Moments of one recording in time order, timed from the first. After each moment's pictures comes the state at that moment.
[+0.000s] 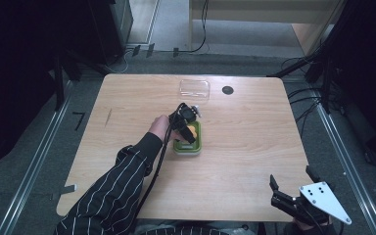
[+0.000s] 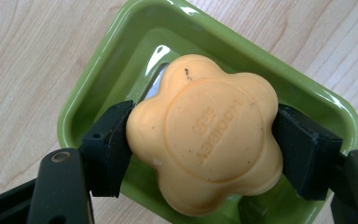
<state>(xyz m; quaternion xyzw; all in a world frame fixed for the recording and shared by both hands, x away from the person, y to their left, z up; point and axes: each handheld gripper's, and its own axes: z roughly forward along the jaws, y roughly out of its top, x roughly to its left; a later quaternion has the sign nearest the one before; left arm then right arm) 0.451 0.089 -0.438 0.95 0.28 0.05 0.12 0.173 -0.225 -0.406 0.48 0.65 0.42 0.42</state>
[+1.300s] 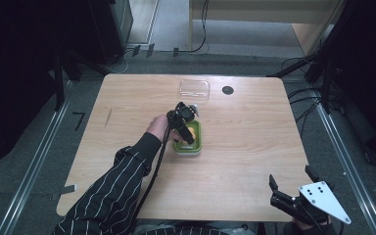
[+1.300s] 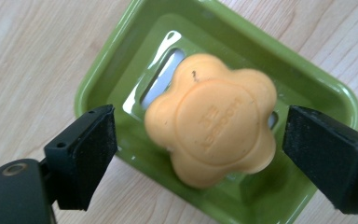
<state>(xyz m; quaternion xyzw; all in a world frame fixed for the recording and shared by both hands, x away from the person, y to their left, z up) 0.446 0.094 -0.427 0.95 0.30 0.06 0.10 0.174 -0.224 -0.405 0.48 0.65 0.42 0.42</state>
